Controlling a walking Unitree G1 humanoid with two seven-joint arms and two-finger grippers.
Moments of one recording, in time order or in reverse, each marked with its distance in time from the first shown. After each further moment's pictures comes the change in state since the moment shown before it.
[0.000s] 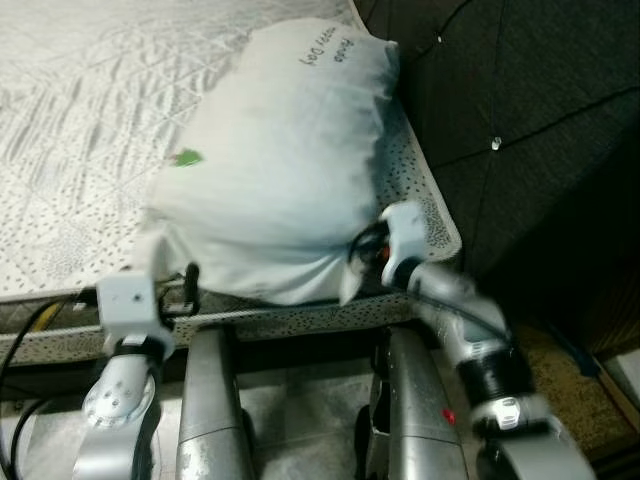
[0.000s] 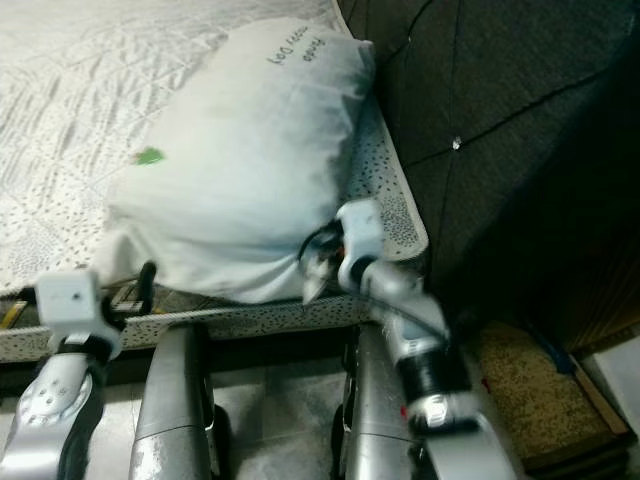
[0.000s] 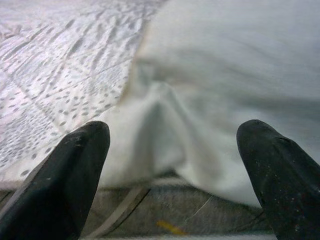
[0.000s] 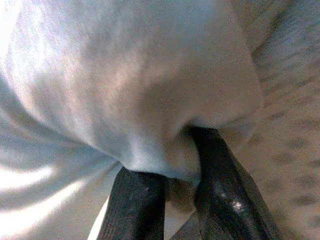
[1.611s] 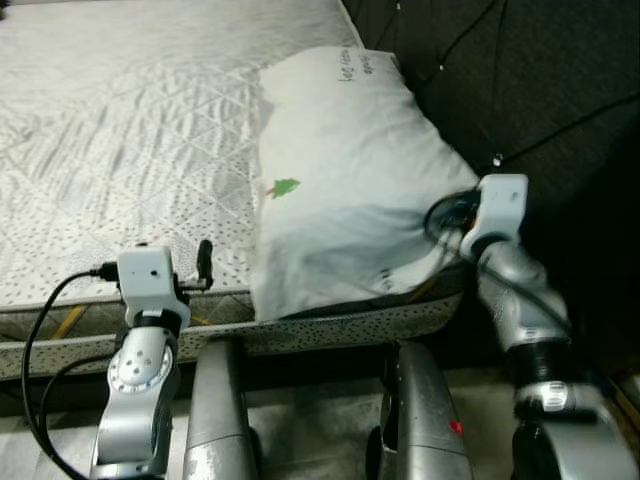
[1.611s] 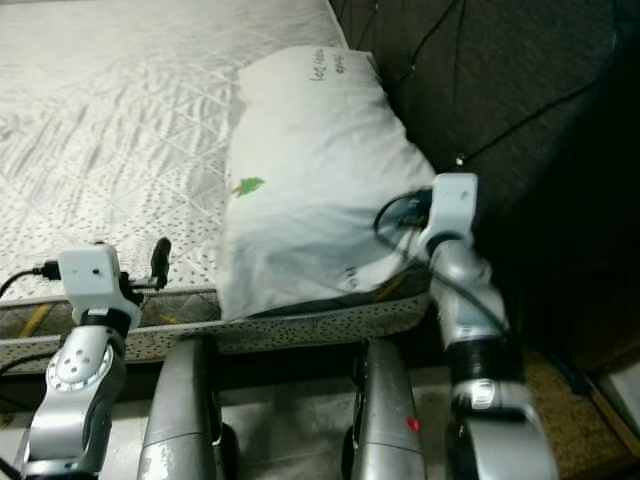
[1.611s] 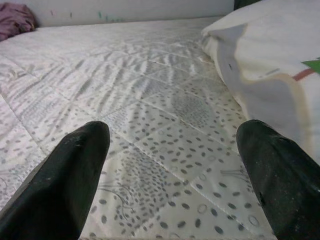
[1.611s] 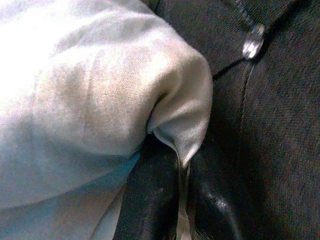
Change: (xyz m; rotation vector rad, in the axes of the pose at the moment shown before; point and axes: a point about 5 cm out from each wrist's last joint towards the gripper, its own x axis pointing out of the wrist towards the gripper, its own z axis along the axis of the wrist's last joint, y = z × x) left arm 0.030 -0.009 0.003 -0.018 -0.062 -0.004; right arm -0.027 -0.086 0.025 -0.031 -0.155 -0.452
